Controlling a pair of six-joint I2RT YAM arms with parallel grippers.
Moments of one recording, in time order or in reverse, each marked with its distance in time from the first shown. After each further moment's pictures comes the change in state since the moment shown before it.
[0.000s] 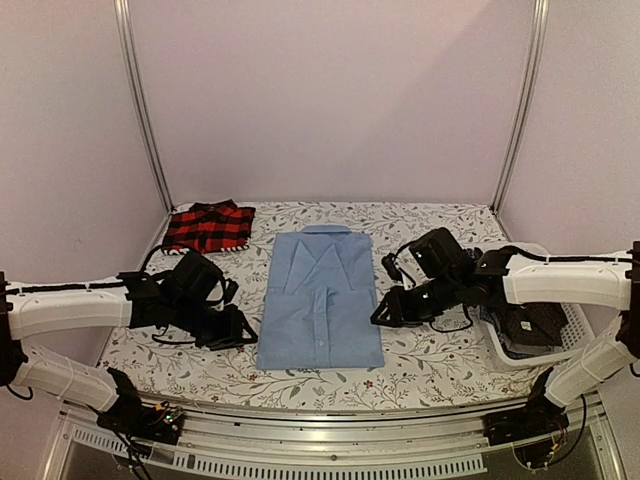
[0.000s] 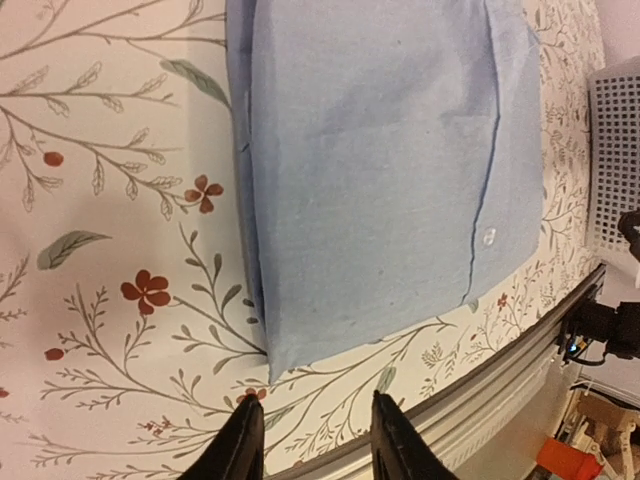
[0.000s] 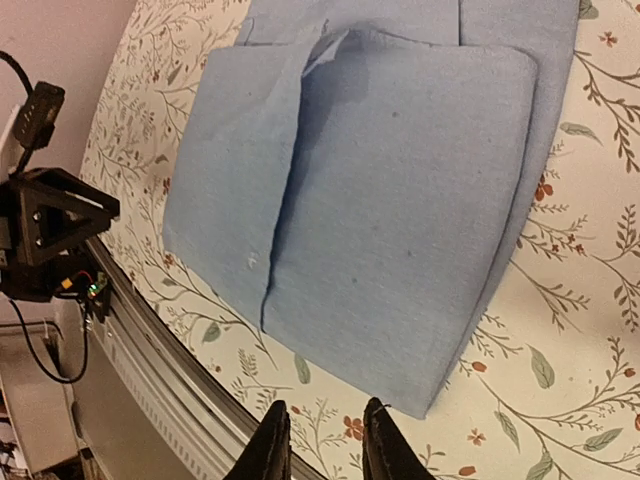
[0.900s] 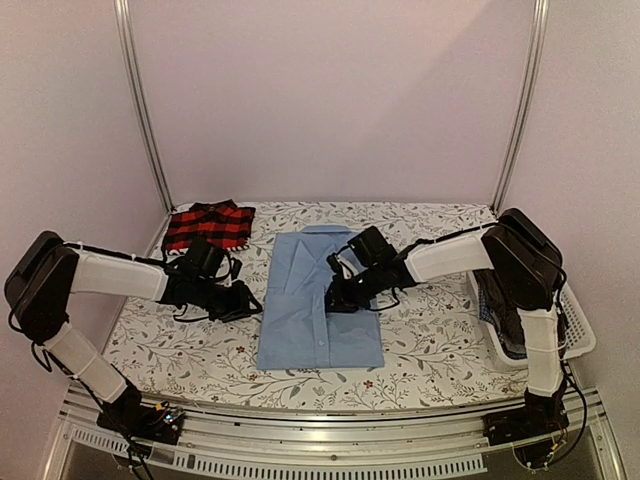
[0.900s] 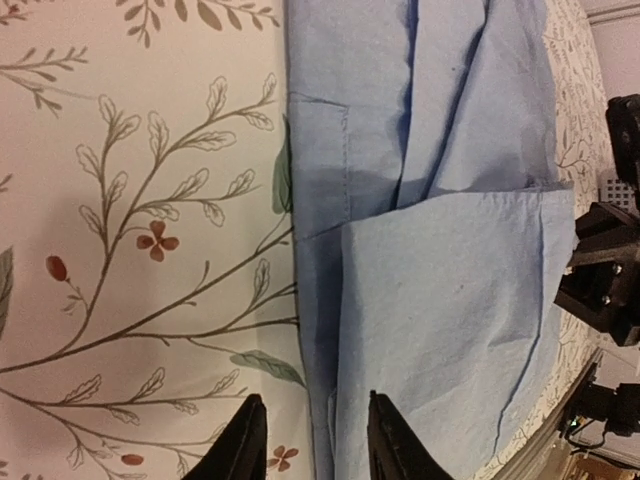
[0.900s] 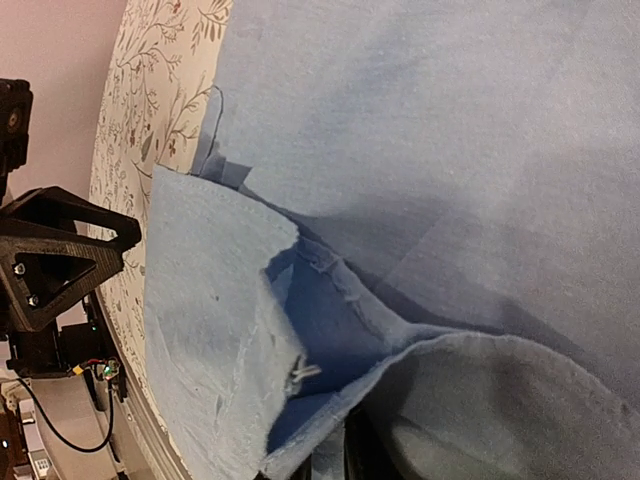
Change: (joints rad) left arm 0.263 0.330 0.063 0.337 0.058 0.192; right arm -0.074 0.721 0.503 0.240 -0.228 0.002
